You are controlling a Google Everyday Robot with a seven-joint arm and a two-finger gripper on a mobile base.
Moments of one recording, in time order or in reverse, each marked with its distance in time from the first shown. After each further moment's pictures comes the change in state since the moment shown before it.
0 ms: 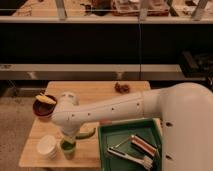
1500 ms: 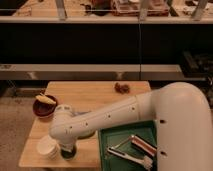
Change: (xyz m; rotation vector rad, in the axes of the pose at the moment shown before) arm -0.008 -0.046 0.024 0.033 -0.001 -0.109
